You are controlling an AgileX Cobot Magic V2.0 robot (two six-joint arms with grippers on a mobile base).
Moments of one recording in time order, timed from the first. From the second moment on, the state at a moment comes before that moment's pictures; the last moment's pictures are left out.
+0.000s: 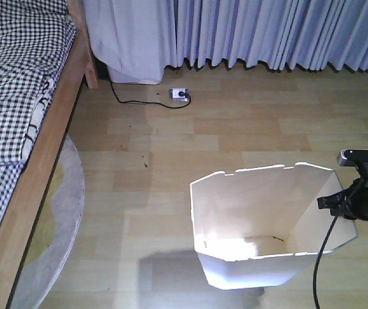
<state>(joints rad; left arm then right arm) 0.01 -0.02 0.03 -0.01 0.14 -0.05 -0.30 1.93 -0.69 1.07 0.29 -1.34</state>
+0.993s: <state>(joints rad) 0.01 -0.02 0.03 -0.01 0.14 -0.05 -0.30 1.93 -0.69 1.07 0.29 -1.34</state>
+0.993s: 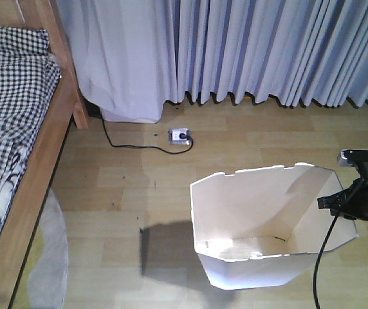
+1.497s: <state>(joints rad) 0.01 -0.02 0.03 -0.01 0.14 -0.05 -0.30 1.93 -0.69 1.07 0.29 -1.34</state>
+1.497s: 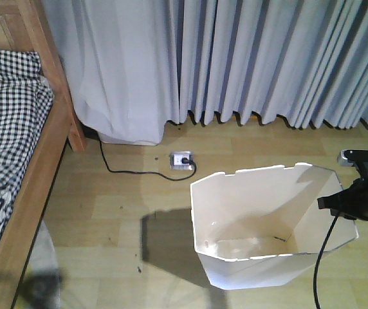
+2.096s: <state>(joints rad) 0.01 -0.02 0.03 -0.01 0.14 -0.05 -0.30 1.93 -0.69 1.07 0.29 -1.34</state>
